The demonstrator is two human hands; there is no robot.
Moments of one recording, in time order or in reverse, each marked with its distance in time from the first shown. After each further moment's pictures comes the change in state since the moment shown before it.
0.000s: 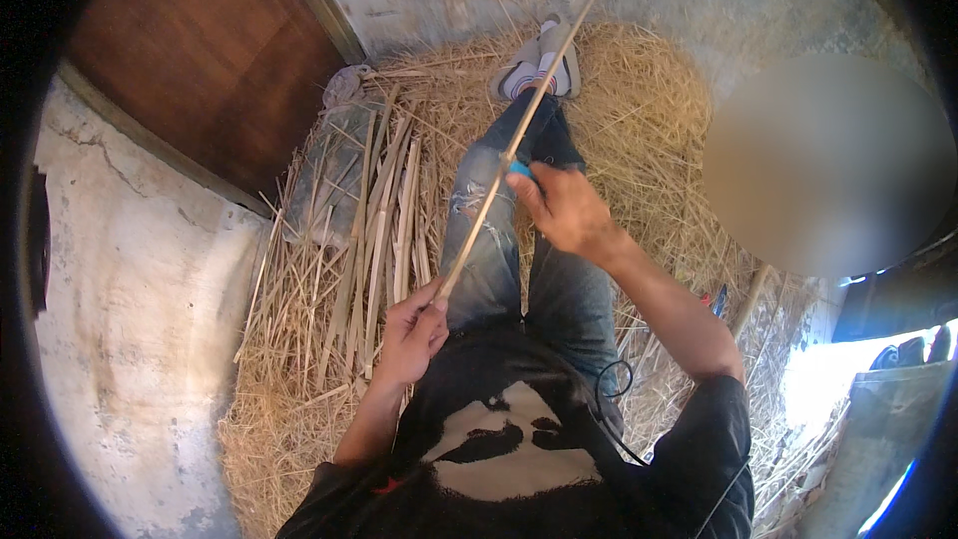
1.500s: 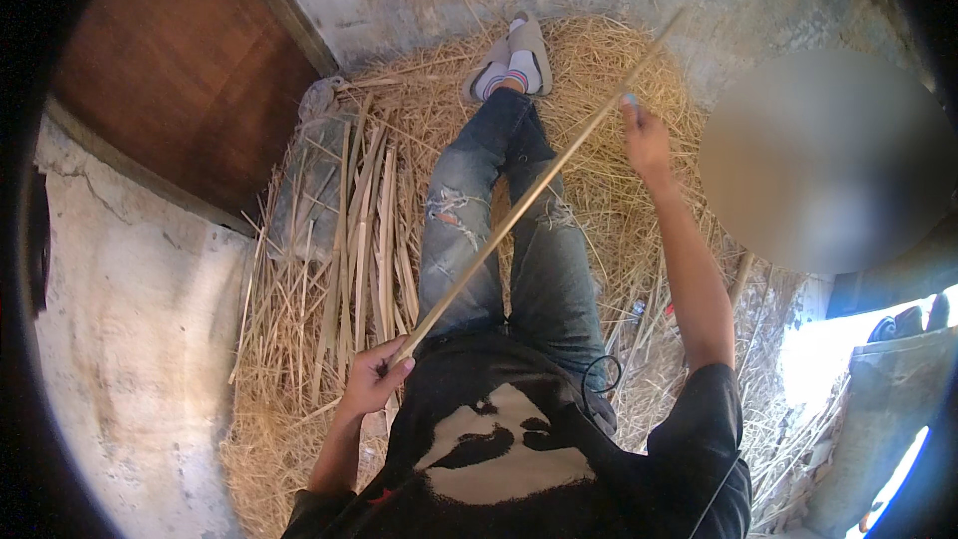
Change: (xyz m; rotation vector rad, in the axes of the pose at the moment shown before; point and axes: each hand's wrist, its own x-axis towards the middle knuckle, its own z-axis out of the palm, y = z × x) left_hand -0.041 -0.044 -0.071 0.564 -0.093 0.073; right_hand 0.017 0.187 -0.086 -0.067 0.494 0.530
